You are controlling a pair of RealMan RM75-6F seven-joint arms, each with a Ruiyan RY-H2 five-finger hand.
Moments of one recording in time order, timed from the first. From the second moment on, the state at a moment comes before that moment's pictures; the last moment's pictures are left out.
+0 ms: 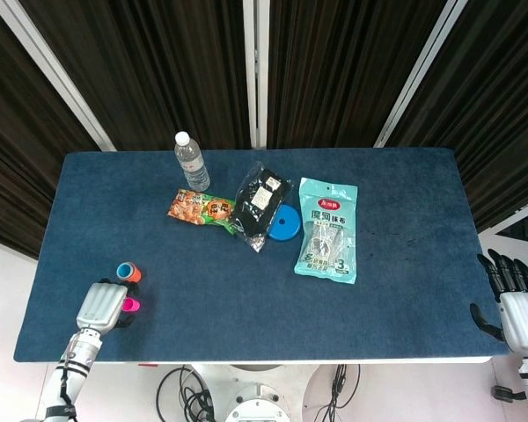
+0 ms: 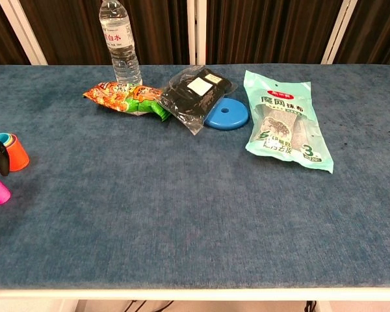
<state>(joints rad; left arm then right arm) -0.37 -1.40 0.06 -1.64 1.21 1.22 0.43 0.04 -1.03 0.04 -1.66 -1.51 1.47 0.02</state>
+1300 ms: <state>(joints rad) -0.45 -1.28 -0.12 -1.72 1.07 1.15 0.48 0.04 -1.02 0.04 -1.69 -1.51 1.47 0.01</state>
